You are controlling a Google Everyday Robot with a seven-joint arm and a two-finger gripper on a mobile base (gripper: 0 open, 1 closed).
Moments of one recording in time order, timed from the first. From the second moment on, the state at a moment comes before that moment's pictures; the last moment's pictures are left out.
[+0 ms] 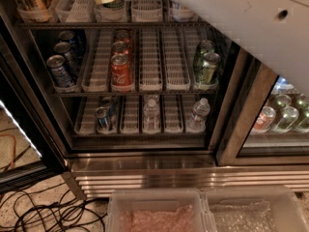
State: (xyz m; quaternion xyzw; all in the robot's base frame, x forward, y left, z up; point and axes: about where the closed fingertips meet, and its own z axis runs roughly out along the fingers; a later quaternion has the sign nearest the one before) arm 0.708 0.079 1.095 -0.31 0.75 0.08 0.57
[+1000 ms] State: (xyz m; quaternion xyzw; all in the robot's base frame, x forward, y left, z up) arm 0.673 0.067 1.115 -0.33 0.76 0.08 0.56
